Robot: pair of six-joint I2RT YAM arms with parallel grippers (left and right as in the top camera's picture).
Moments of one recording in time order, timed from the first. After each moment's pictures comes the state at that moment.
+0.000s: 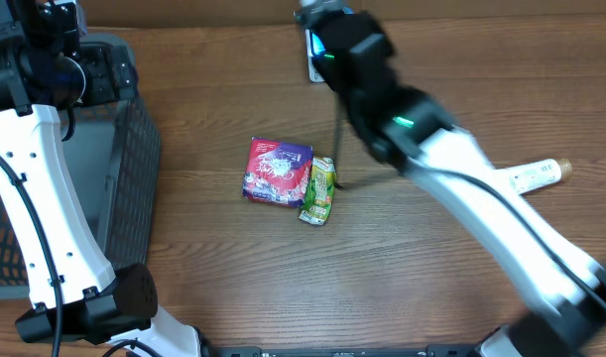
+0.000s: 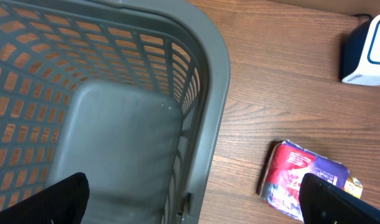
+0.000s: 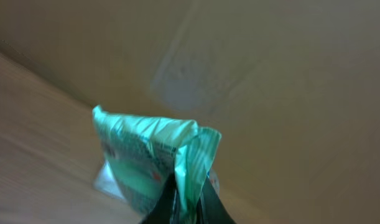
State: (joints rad) left arm 0.27 1.80 2.31 -1.49 0.06 0.03; right arm 0.63 1.69 1.76 -0.47 0.48 -0.16
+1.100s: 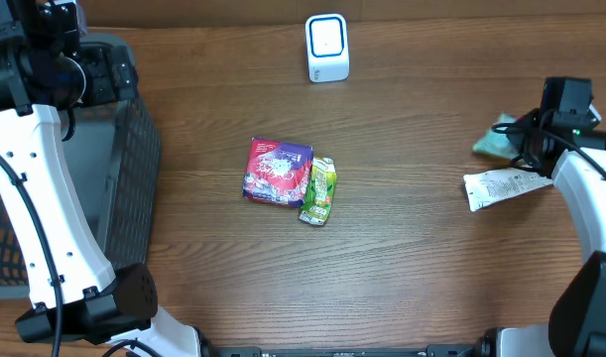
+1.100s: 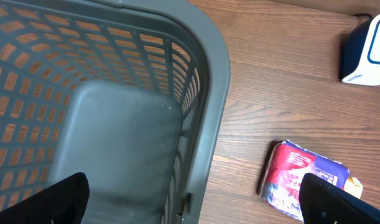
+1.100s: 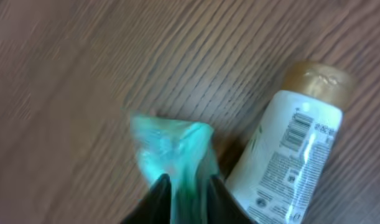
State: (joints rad) left arm 0.27 1.80 2.31 -1.49 0.06 0.03; right arm -0.18 1.63 1.14 -0.55 0.15 0.75
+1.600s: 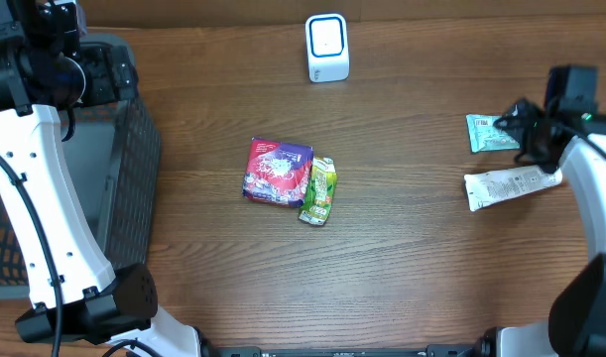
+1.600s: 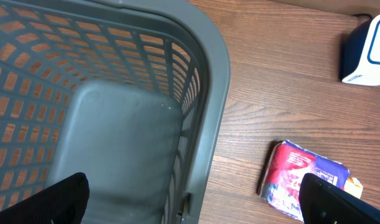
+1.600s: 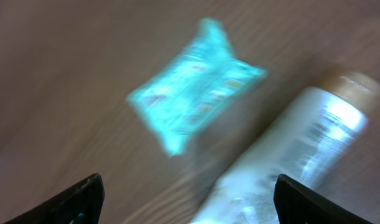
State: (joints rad) left arm 0.27 1.80 2.31 -1.49 0.06 0.03; right arm -0.17 1.63 1.35 -0.78 -0.02 0.56
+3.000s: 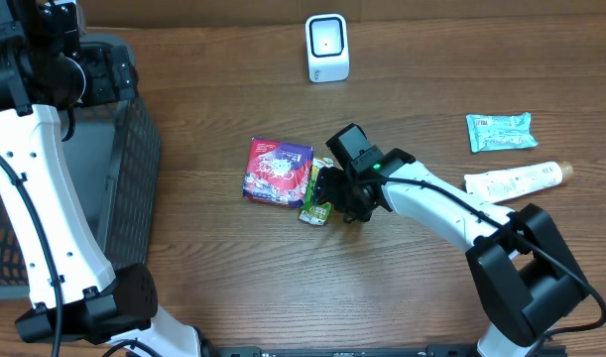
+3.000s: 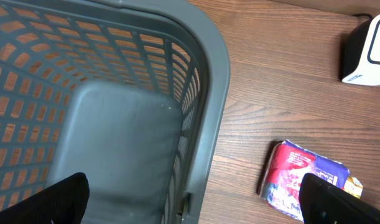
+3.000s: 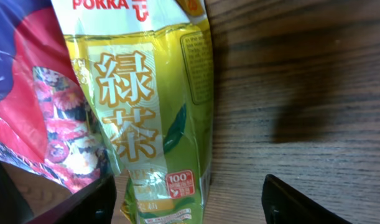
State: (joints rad) left arm 0.27 1.80 2.31 -1.49 0.06 0.03; right arm 0.63 1.85 1.19 -0.57 -0.26 0.96
